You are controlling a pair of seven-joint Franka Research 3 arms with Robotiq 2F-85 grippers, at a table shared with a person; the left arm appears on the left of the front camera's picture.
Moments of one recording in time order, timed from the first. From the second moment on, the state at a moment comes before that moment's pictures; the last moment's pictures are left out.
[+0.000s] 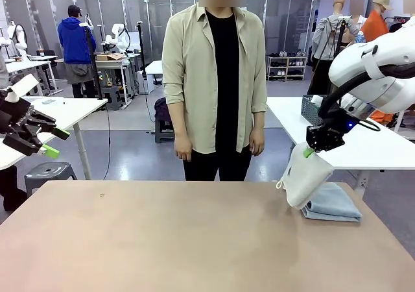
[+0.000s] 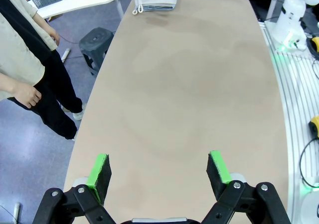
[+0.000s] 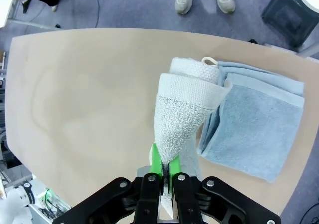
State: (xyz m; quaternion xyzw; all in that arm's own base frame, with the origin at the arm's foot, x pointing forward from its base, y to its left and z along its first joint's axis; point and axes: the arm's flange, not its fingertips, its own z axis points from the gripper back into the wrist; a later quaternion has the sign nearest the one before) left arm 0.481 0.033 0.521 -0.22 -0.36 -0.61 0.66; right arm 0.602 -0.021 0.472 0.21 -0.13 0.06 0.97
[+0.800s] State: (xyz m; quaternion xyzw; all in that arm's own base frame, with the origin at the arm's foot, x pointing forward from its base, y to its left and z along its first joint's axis) left arm 0.481 0.033 0.521 -0.22 -0.36 -0.61 0.66; right arm 0.608 -0.031 0.469 0.20 -0.13 0.05 0.97
